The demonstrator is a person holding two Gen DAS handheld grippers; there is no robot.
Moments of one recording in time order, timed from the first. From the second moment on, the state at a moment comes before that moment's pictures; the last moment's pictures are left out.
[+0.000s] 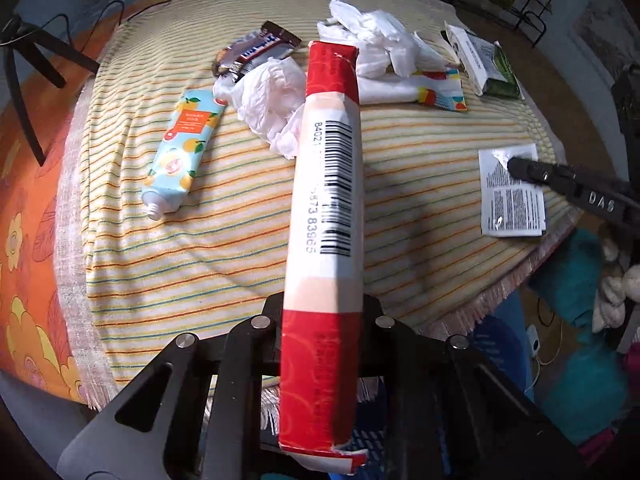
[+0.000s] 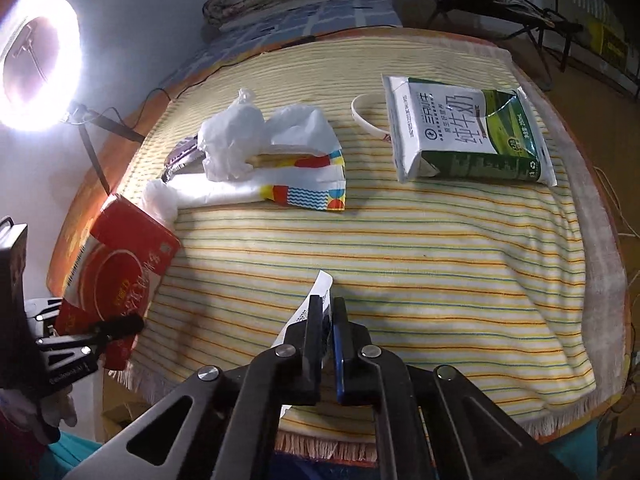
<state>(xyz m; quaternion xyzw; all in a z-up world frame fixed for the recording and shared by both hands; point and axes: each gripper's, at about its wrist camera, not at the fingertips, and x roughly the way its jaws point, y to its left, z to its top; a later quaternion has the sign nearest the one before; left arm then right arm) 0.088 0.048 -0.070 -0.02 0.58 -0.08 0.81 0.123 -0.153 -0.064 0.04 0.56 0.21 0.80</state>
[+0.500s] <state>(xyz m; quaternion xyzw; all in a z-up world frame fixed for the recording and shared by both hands) 0.041 0.055 -0.032 -0.04 0.55 -0.10 0.83 0.111 -0.172 -0.043 0.08 0.53 0.23 0.81</state>
